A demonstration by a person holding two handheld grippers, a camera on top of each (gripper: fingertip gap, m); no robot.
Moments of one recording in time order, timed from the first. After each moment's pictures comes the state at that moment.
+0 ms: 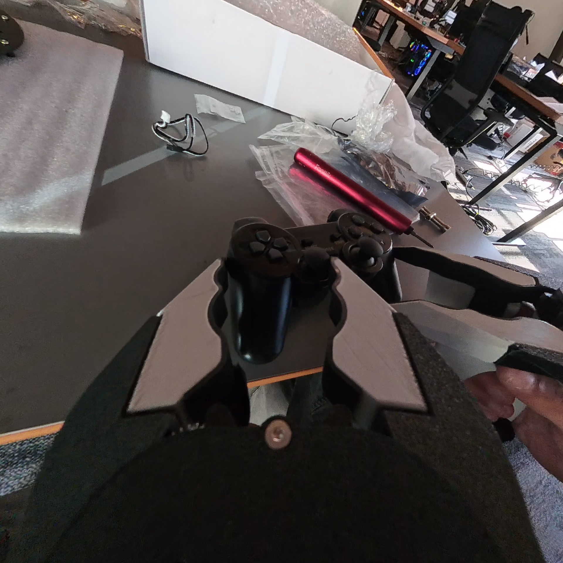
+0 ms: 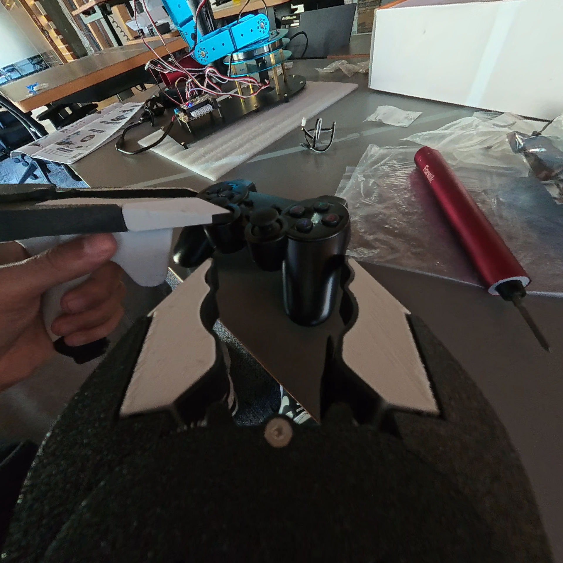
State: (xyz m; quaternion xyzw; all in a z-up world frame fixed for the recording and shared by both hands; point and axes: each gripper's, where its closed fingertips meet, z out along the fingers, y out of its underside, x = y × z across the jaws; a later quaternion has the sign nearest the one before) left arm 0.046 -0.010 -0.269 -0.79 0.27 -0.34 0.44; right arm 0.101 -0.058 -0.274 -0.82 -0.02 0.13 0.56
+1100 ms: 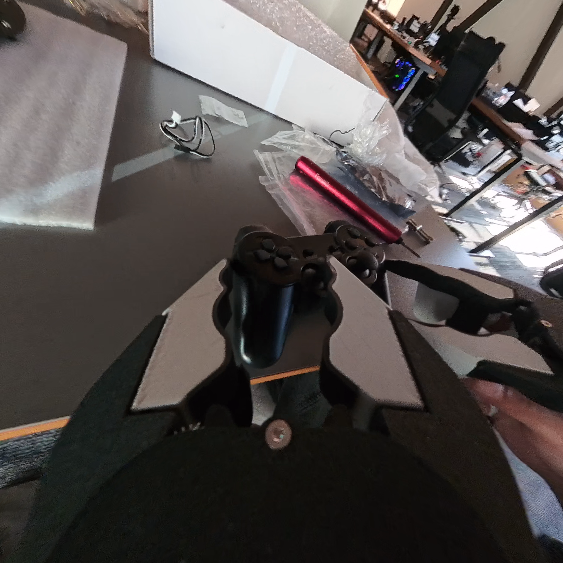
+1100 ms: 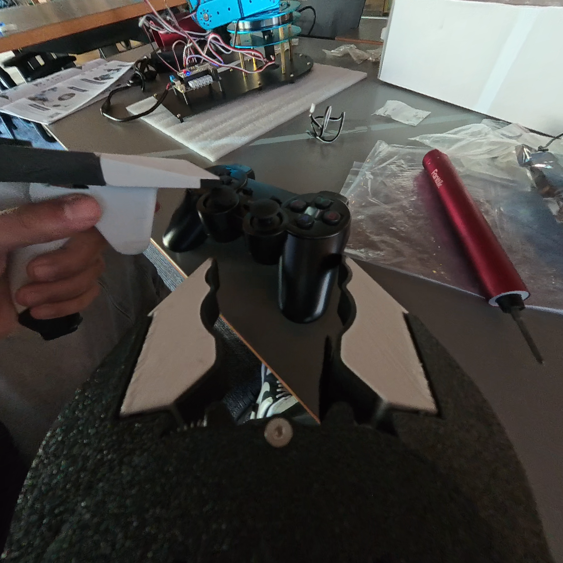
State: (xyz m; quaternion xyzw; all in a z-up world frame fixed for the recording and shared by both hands) left arm 0.036 -0.003 -0.263 -0.79 0.24 -0.38 0.42; right arm 0.093 -0.059 -0.279 -0.83 -0.05 0.10 0.54
